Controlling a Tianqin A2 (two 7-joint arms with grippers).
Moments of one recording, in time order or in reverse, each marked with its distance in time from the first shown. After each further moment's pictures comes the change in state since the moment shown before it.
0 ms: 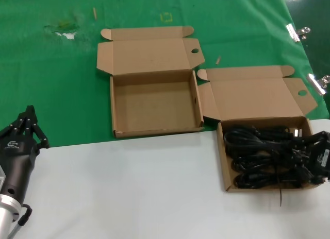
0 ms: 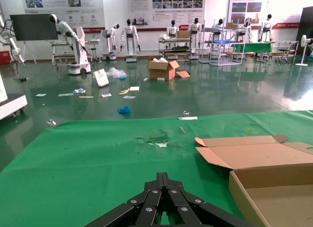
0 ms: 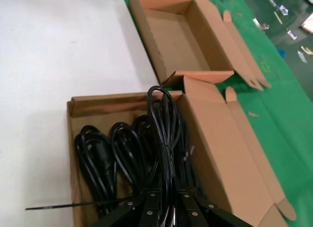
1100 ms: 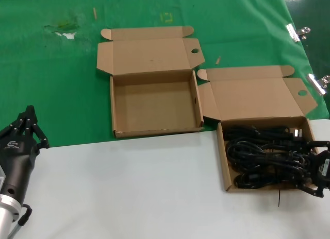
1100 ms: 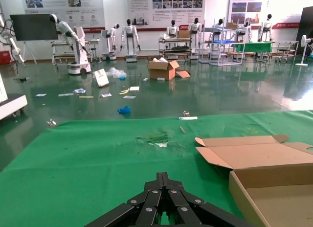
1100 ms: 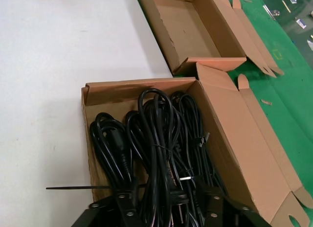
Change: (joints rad) left arm 0.000 0.000 0.000 0.000 0.000 0.000 0.000; right arm 0.009 0.043 -0.096 -0.034 0.056 0.057 -0.003
